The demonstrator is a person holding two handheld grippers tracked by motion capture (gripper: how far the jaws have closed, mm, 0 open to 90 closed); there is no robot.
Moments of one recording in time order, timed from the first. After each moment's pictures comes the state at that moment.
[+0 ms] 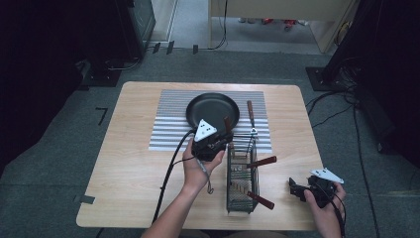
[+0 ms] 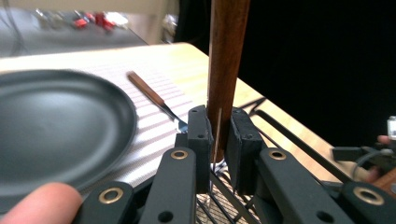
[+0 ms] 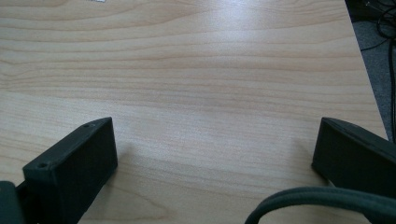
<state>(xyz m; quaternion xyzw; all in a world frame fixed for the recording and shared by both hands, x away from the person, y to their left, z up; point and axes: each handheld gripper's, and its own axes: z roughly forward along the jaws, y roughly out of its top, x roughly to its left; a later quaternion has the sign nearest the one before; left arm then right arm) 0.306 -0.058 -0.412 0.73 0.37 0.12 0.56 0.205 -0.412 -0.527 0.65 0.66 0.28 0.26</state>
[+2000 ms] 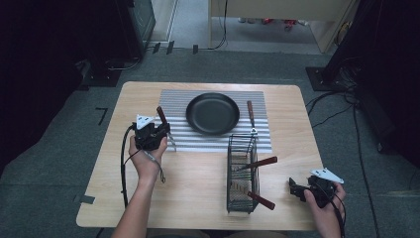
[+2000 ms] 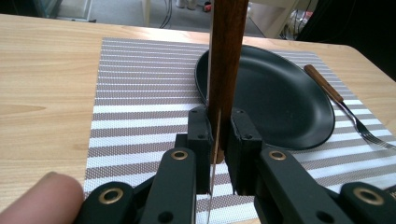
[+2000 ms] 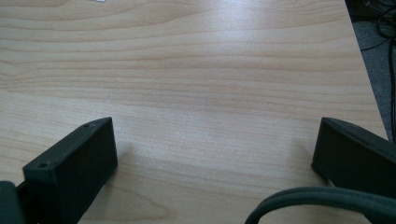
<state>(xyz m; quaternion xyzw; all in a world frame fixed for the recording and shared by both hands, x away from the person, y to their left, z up) 0.347 0.086 -0.427 0.67 0.55 0.21 0.45 0.205 -0.412 -0.527 0.65 0.66 0.28 0.26</state>
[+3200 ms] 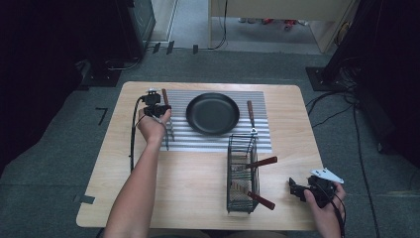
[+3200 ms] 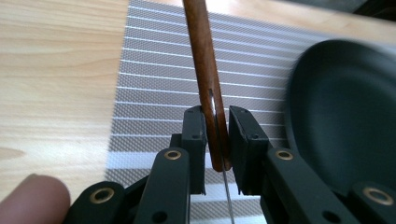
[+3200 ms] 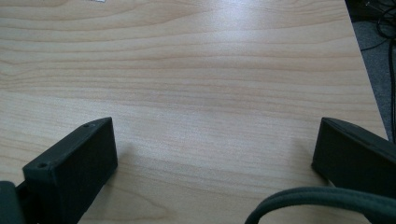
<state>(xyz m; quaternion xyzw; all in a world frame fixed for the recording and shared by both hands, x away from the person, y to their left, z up) 0.496 0.086 -0.465 0.67 0.65 0.15 0.32 0.205 -0.412 -0.527 0.65 0.66 0.28 0.26</state>
